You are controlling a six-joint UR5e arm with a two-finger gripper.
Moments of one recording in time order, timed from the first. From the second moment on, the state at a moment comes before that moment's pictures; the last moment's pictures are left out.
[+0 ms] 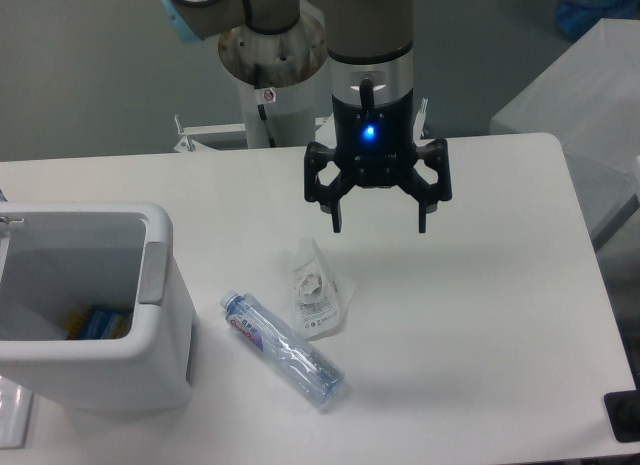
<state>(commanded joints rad) 2.47 -1.72 -1.44 -1.16 1.50 0.57</state>
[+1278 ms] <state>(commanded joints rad) 2.45 -1.75 -1.79 -1.00 1.51 0.58</state>
